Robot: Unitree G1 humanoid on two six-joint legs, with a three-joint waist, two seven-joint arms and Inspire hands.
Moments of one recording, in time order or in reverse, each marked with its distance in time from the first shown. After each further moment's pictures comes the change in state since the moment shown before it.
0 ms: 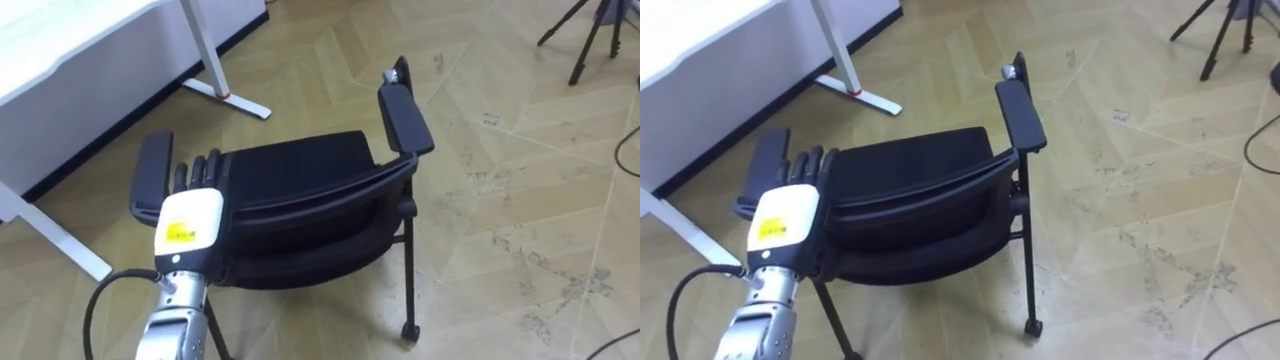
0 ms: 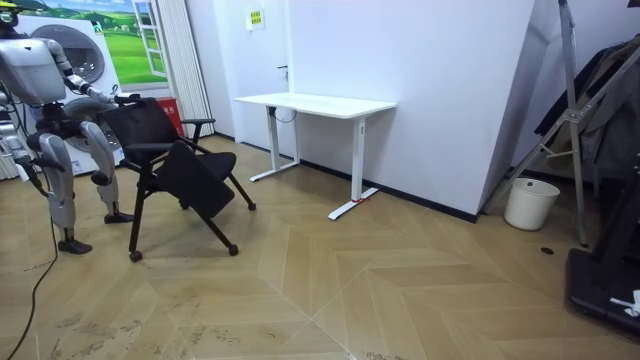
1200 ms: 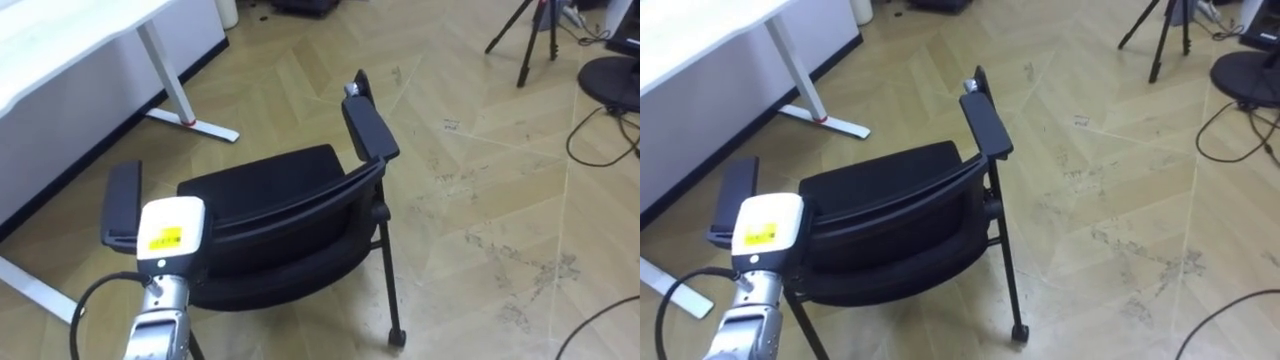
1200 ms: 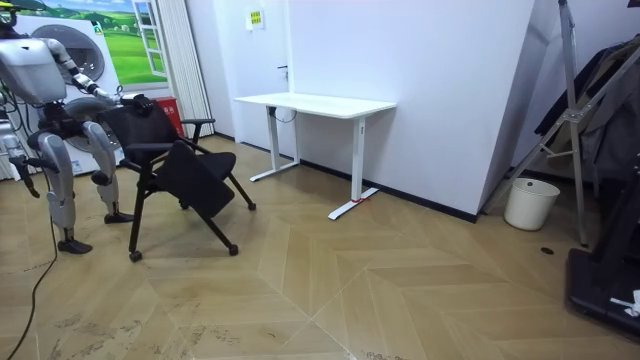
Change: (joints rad) left arm -0.069 0.029 0.009 0.226 -0.001 0.030 0.132; right arm 0.005 0.002 -0.057 -0.088 -0.096 0.043 -0.129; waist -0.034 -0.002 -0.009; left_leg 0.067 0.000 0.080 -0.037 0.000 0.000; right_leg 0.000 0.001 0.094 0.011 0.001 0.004
